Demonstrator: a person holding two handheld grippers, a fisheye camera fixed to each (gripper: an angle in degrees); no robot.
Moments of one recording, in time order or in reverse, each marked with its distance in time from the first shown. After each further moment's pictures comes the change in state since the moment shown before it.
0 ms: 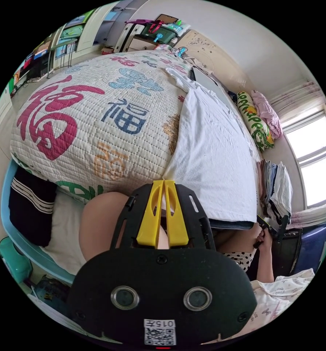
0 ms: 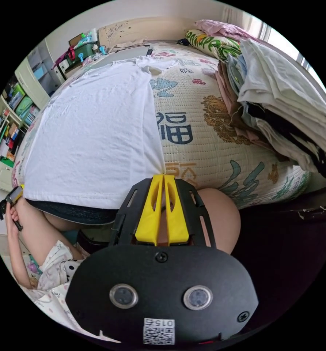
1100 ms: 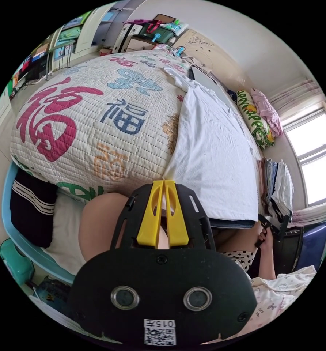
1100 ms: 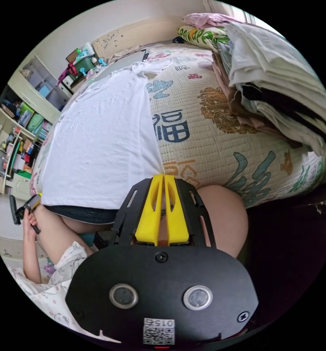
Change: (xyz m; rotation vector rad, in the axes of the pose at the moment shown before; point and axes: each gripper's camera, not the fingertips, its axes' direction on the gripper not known) left arm 0.065 0.002 0.017 -0.009 -0.002 0.009; right arm 0.051 -0.004 -0.071 0.010 -0.111 0.047
